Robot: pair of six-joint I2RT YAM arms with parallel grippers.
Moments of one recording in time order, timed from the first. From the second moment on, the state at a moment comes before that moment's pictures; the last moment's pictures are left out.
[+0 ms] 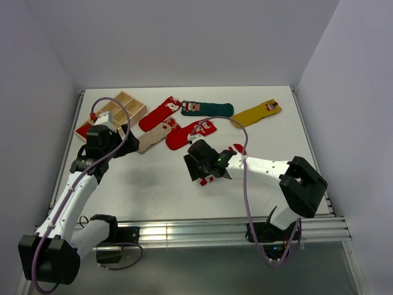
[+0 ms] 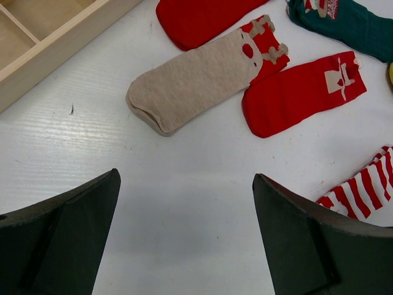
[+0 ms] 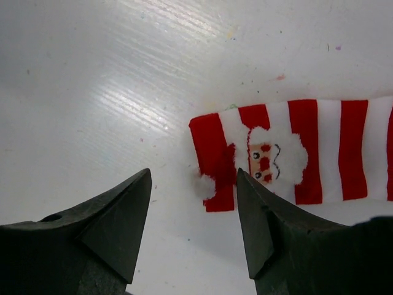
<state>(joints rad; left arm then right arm) -0.14 0.97 0.76 -0.35 0.02 -0.42 0.91 1.55 0.95 -0.35 0.17 0.45</state>
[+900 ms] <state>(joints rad) -0.13 0.97 0.76 -0.34 0.03 -0.42 1.12 1.60 0.99 -0.32 0.33 0.34</state>
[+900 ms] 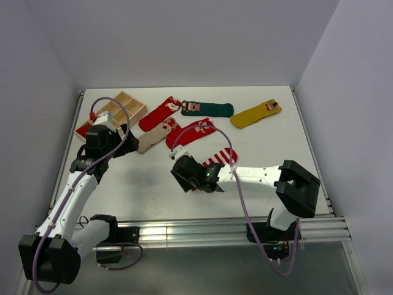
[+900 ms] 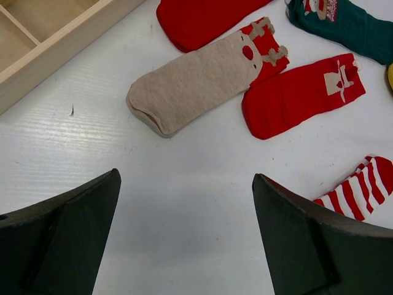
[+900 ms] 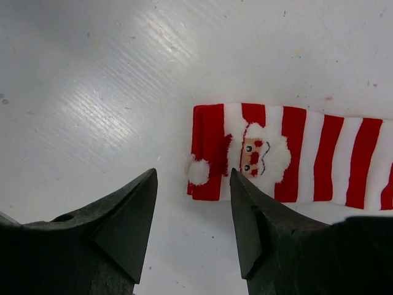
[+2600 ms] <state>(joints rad) -0.14 0.99 0.76 -0.34 0.07 -0.47 1.24 1.83 1.02 -0.28 0.57 0.29</state>
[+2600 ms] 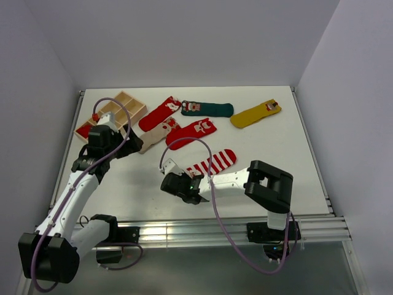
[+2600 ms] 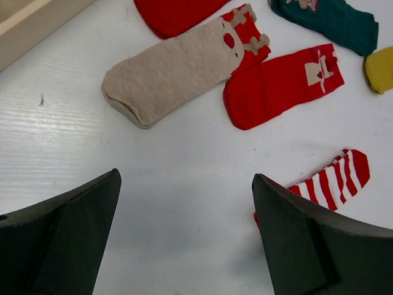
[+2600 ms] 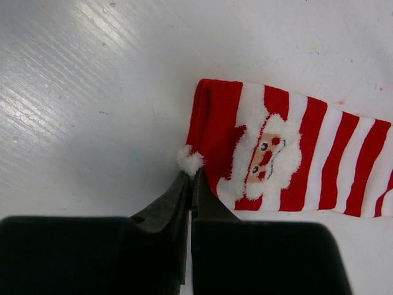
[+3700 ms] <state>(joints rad) -0.62 1.15 0.52 -0.06 0.02 -0.96 0.63 1.75 0.49 0.67 -0.64 0.81</state>
